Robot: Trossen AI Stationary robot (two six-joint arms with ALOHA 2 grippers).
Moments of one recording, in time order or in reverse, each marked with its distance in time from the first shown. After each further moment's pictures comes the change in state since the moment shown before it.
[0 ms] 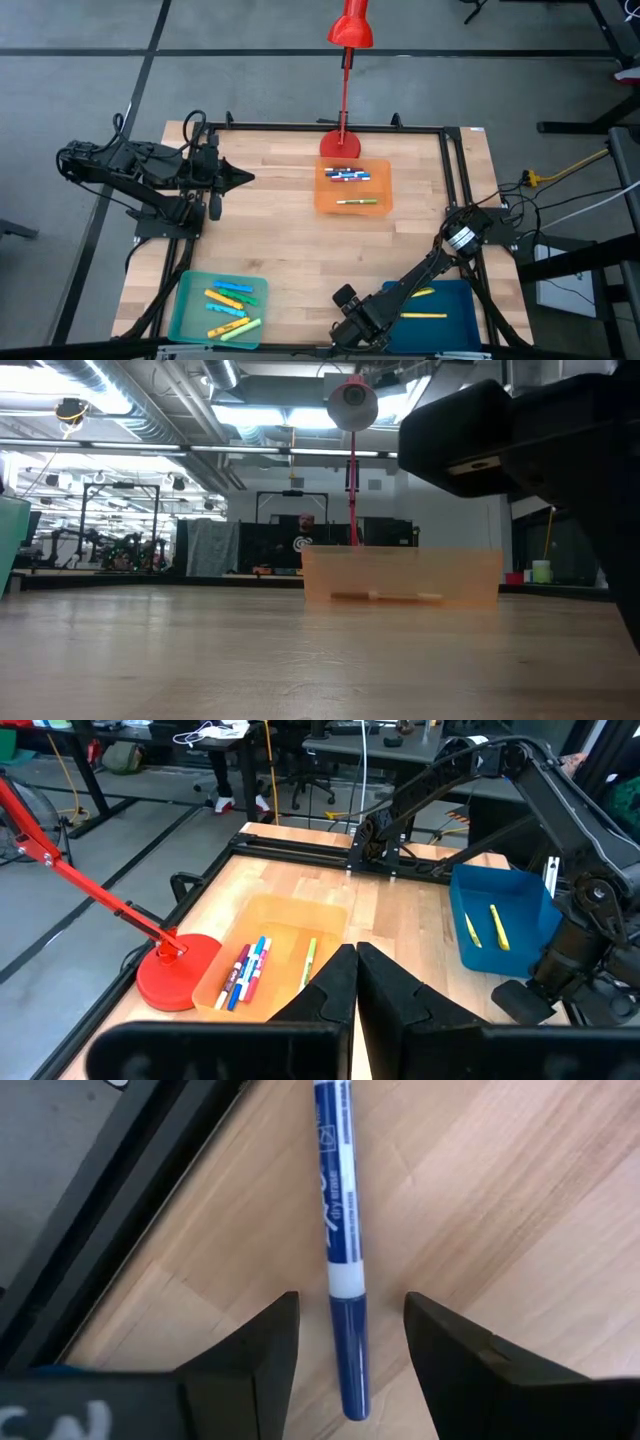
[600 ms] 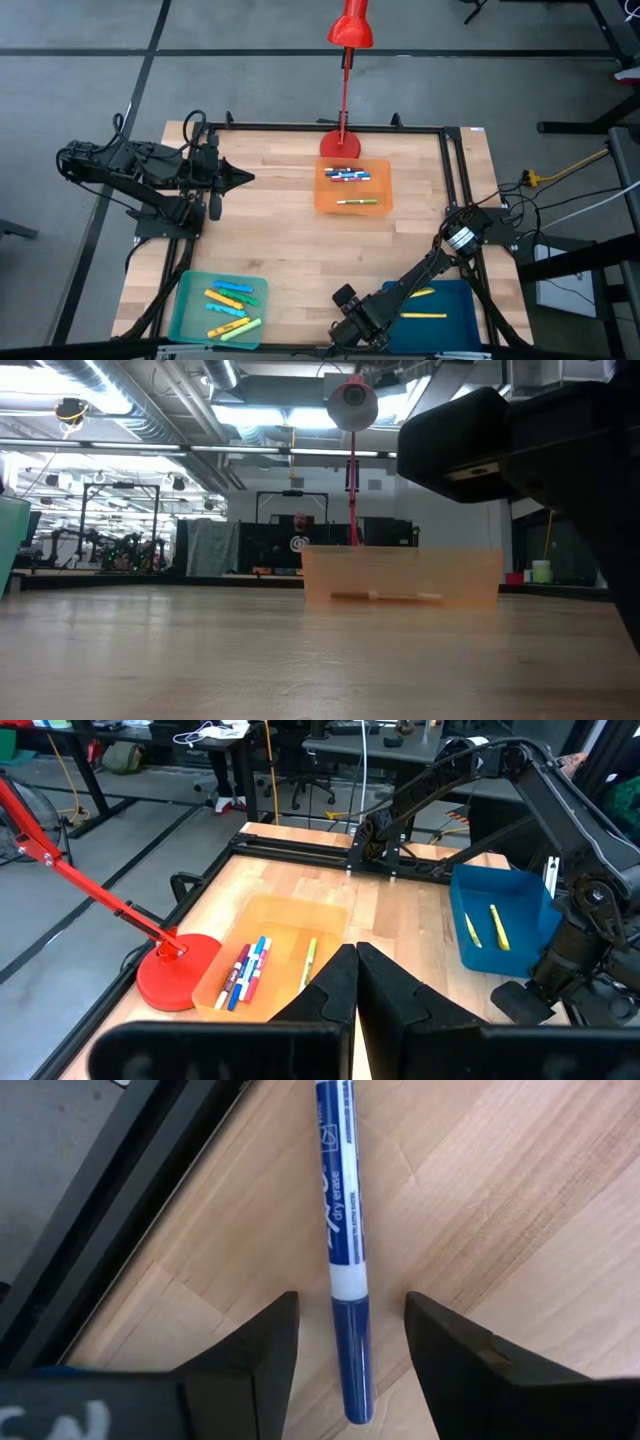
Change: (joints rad) left arm 0.000 0.000 0.000 0.000 0.000 0.000; right arm -0.002 0.017 0.002 0.000 -0.019 -0.002
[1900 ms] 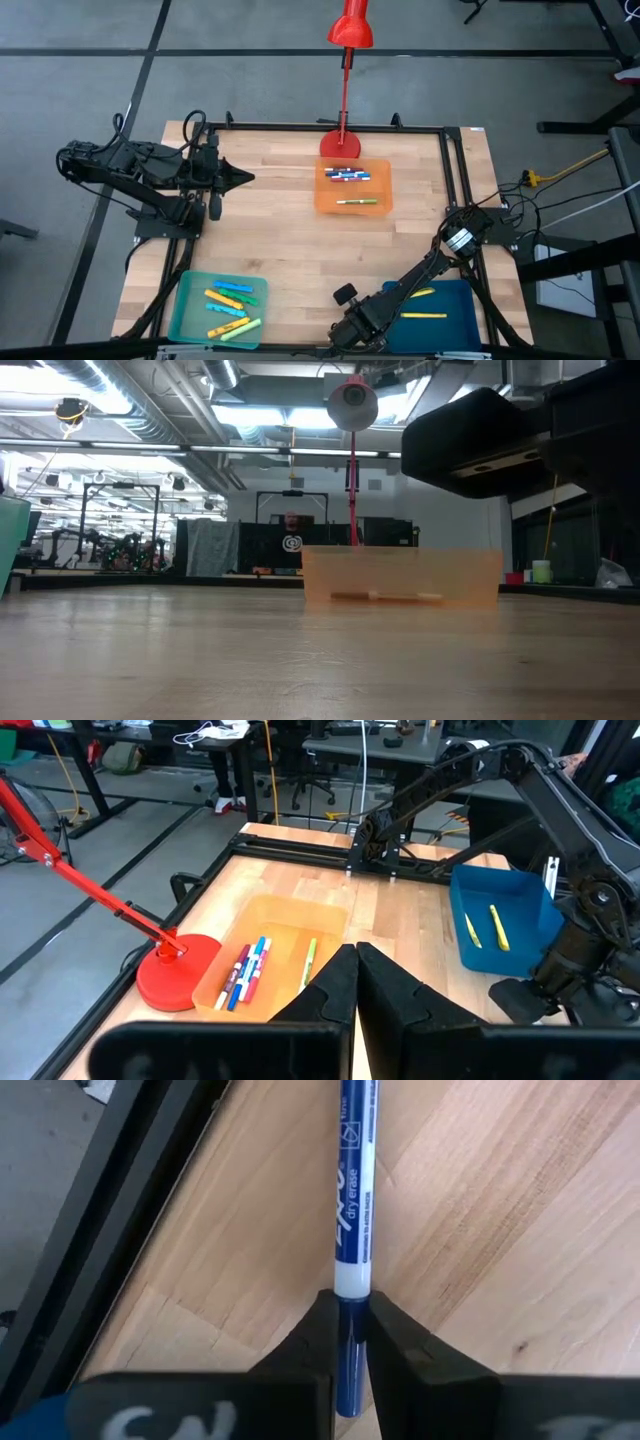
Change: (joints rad) left arm 0.000 0.000 0.000 0.000 0.000 0.000; right arm -0.012 0.008 0.034 -0.025 0.032 0.105
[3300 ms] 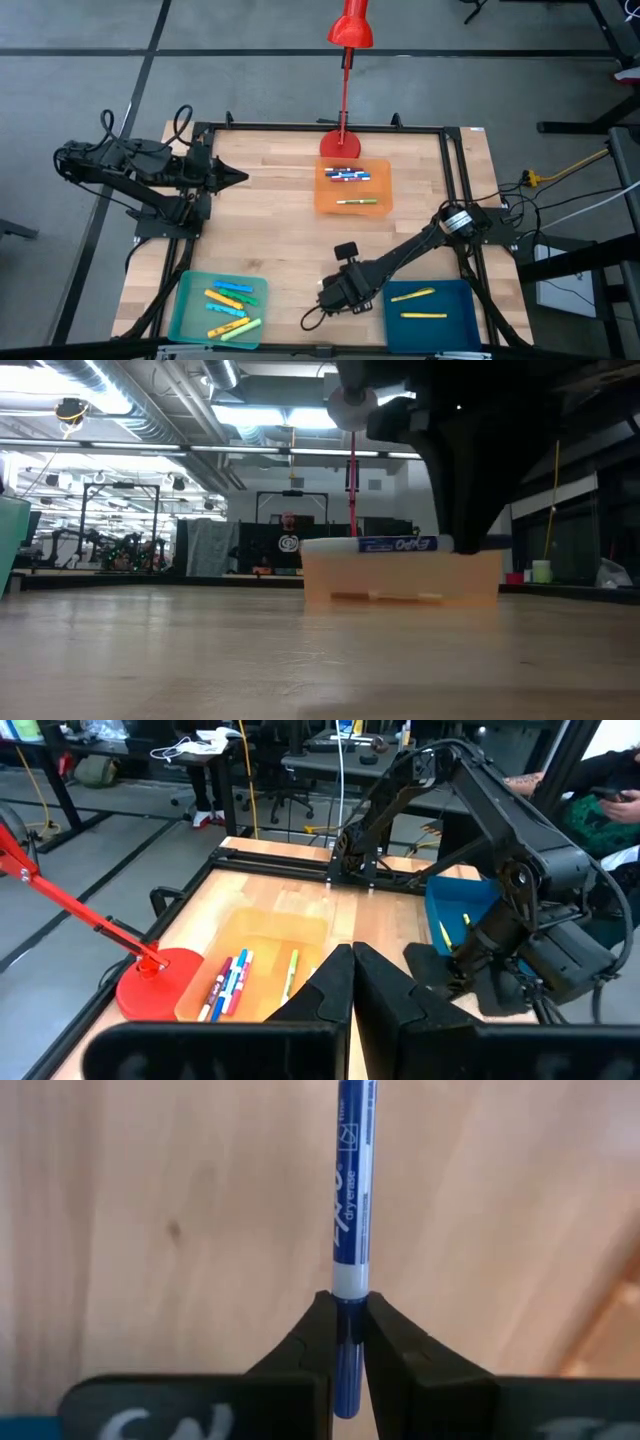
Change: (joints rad) left arm 0.000 -0.047 0.000 0.007 0.046 0.019; right arm -0.162 -0.094 0.023 -0.258 0.230 0.151
